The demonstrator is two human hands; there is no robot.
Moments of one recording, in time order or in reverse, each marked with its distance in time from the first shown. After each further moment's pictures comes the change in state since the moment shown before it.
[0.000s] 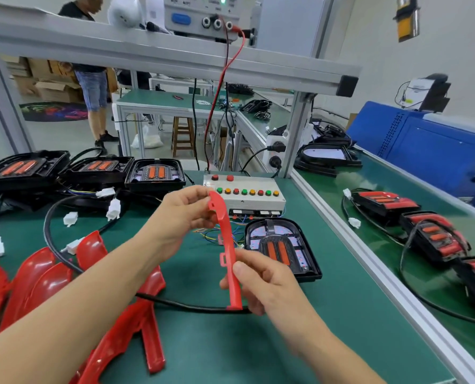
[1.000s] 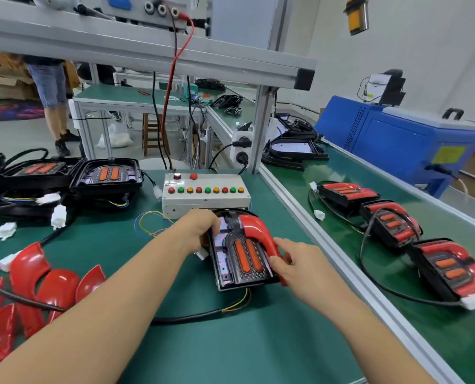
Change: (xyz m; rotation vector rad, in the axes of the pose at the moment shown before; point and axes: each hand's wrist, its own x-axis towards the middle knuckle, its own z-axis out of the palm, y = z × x) left_hand 0.068 -0.061 0.076 0.162 0.087 -0.607; right_hand 0.002 0.005 -0.107 -0.979 0.274 0.167
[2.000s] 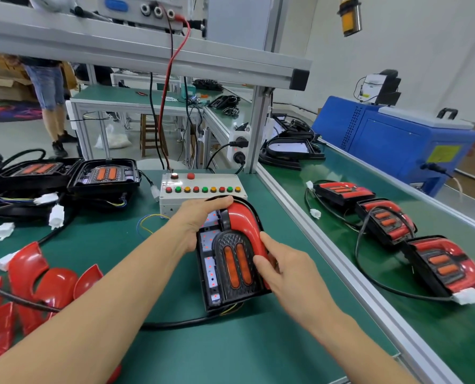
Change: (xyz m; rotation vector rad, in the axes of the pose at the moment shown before) left_hand -0.031 0.012 0.000 -0.246 -0.080 0.096; right_hand -0.020 -0.010 0.014 0.096 0.152 -0.196
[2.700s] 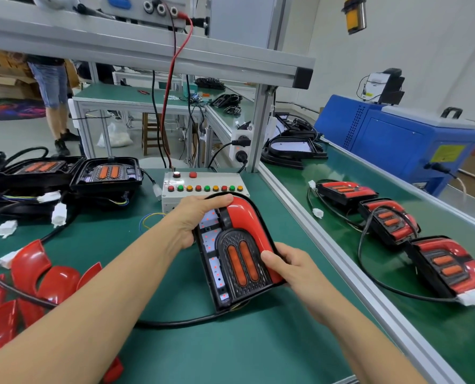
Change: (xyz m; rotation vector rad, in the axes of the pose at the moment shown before) left_hand 0.005 0.001 -0.013 0.022 -0.139 0.059; right_hand 0.008 0.027 0.005 0.765 -0.220 0.262
